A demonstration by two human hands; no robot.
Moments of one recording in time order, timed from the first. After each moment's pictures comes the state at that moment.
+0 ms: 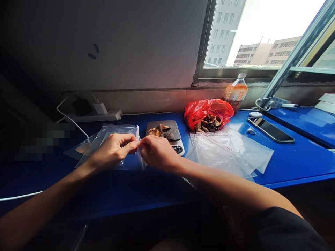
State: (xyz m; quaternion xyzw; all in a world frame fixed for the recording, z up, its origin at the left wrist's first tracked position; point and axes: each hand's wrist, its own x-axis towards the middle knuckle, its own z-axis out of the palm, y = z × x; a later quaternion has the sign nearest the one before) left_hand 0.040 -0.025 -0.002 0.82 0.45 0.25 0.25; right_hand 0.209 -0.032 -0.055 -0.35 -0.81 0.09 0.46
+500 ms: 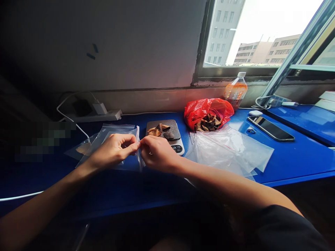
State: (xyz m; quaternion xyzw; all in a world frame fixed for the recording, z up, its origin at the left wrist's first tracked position) left_hand 0.040 -0.026 0.001 0.82 0.48 0.22 0.22; right_hand 0.211 -0.039 -0.050 -0.34 -0.82 0.12 0.44
